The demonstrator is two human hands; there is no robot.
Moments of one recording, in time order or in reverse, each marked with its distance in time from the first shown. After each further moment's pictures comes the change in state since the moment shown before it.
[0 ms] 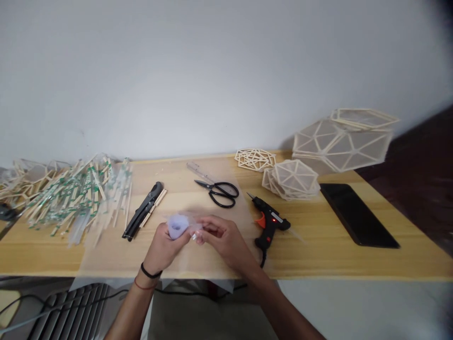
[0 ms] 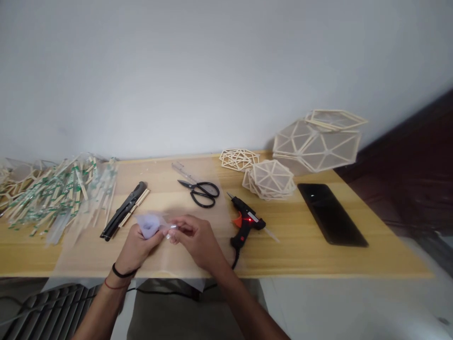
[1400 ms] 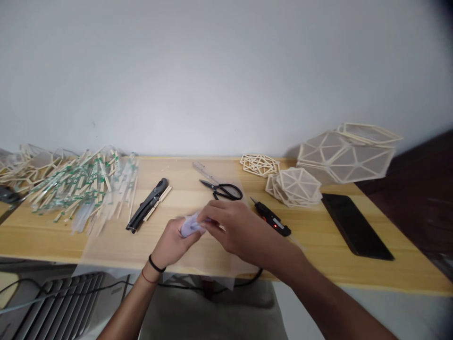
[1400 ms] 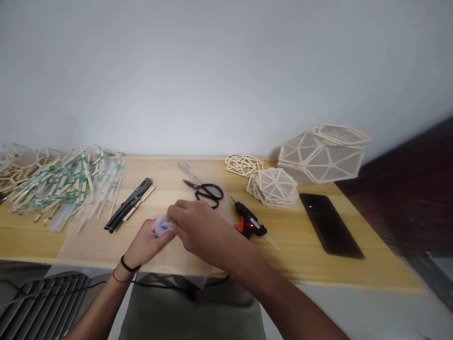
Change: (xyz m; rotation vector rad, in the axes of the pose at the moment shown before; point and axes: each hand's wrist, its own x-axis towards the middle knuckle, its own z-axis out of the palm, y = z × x) left_hand -0.001 -0.006 0.007 0.084 -0.094 0.022; right_hand 0.013 -0.106 -0.010 -1.036 -0.332 -0.537
